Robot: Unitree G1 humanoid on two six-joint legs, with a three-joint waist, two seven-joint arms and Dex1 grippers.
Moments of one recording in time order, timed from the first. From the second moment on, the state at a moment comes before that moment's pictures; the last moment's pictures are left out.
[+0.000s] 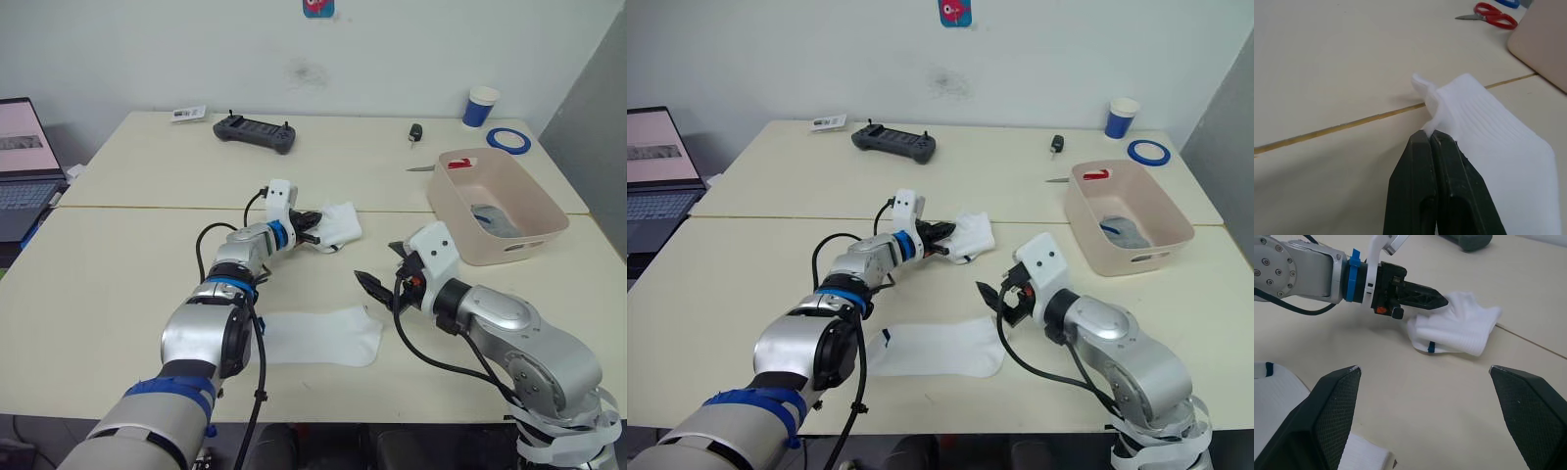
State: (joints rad) left arm -1.08 0.22 0.19 1.21 -0.17 0.14 -0.69; right arm -0.32 -0.40 0.10 -0.74 0.41 1.05 0.30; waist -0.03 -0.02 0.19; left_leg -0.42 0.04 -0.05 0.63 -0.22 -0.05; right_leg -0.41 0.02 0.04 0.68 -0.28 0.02
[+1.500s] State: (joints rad) left arm -0.48 0.09 -0.20 -0.03 -0.28 0.58 -0.45; right arm -0.26 -0.57 0.02 -0.69 0.38 1.04 0.35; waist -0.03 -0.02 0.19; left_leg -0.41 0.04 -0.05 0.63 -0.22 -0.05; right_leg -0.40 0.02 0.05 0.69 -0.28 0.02
